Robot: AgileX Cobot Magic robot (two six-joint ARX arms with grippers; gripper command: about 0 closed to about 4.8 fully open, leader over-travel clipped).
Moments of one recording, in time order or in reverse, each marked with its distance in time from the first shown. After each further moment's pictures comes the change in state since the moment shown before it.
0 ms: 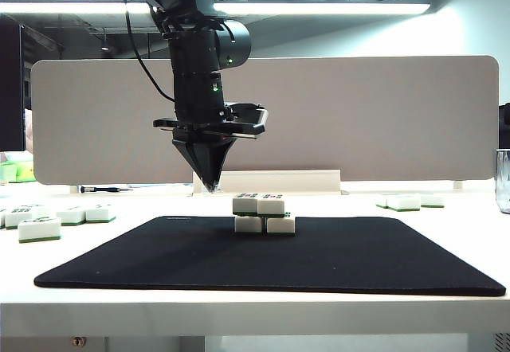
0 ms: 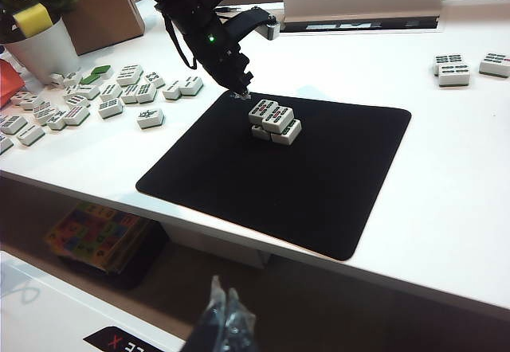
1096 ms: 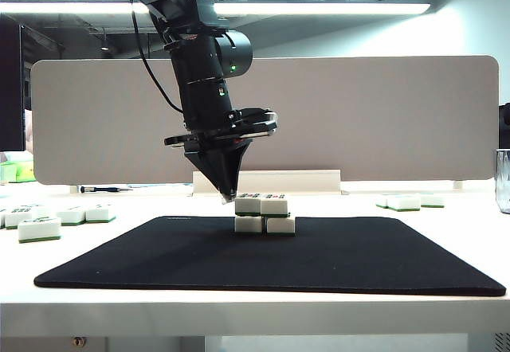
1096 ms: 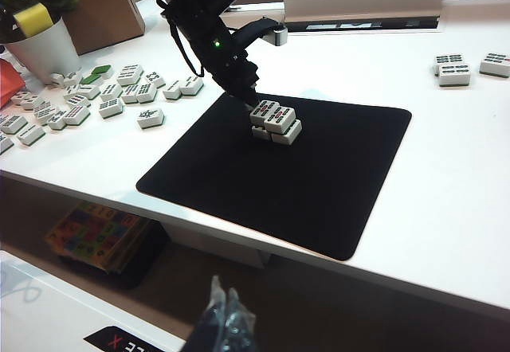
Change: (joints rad) left arm 0.000 0.024 0.000 0.003 0.180 -0.016; right arm 0.000 0.000 0.000 0.000 0.000 0.000
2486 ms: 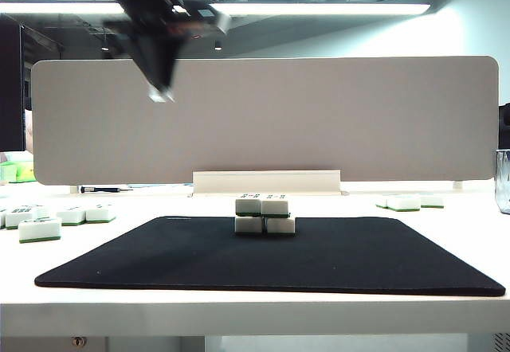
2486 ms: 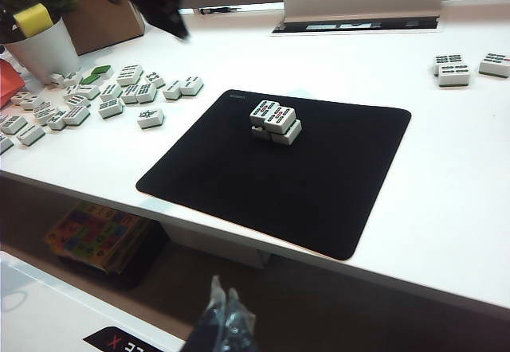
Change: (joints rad) left arm 0.058 -0.301 0.050 -0.263 -0.223 0.092; right arm 0.000 0.000 0.000 0.000 0.000 0.000
